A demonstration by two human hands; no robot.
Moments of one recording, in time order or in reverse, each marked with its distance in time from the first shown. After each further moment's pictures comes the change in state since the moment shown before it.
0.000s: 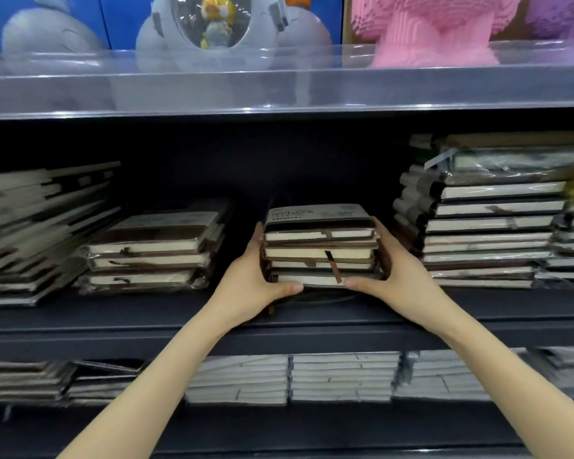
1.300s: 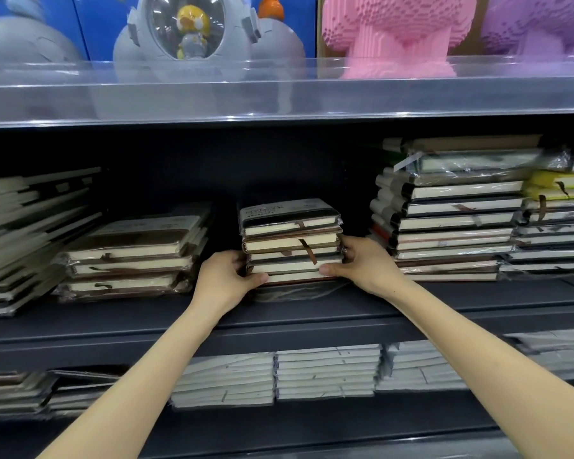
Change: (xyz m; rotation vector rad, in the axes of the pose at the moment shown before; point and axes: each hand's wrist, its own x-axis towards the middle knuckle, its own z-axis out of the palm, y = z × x) left_hand 0.014 -0.016 0.004 0.073 0.145 -0.111; right_hand 0.037 0.025 0.006 -0.043 -0.061 0.076
